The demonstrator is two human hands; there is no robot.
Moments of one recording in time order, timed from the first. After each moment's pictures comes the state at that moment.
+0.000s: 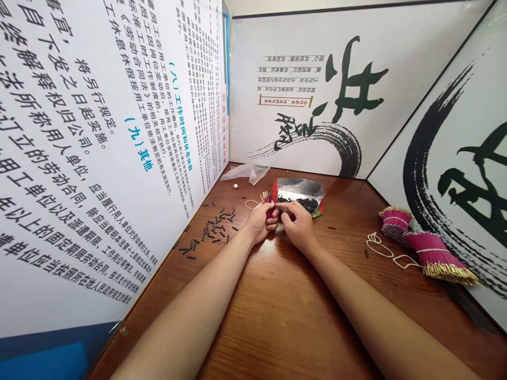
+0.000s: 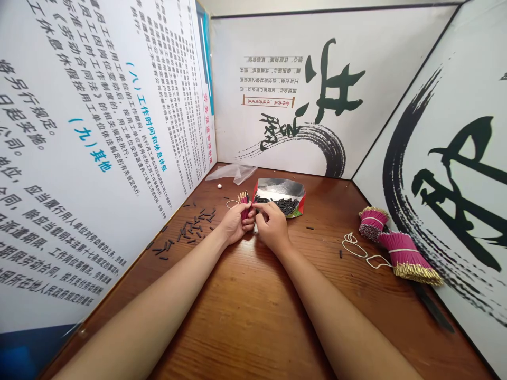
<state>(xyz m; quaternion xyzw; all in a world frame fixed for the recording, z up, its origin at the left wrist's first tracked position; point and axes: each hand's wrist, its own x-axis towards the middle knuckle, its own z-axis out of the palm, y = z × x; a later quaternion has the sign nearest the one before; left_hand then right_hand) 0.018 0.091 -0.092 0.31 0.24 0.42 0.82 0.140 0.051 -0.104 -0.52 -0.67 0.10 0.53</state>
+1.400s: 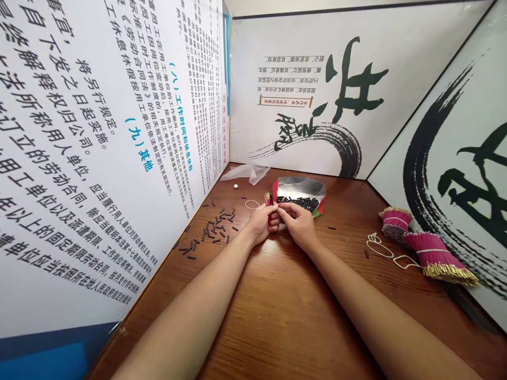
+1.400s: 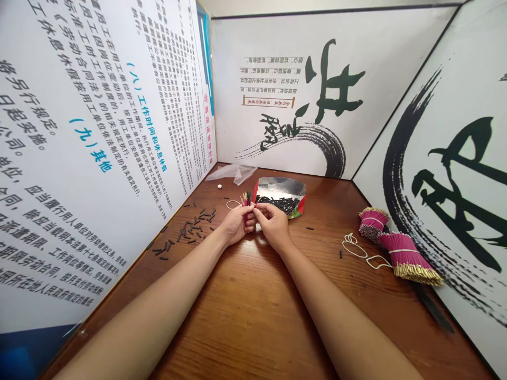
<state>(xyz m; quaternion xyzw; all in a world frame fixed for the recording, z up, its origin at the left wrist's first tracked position) 0.018 0.084 -0.090 0.34 0.25 0.41 0.81 0.136 0.054 -0.104 -0.48 -0.54 0.35 0.60</state>
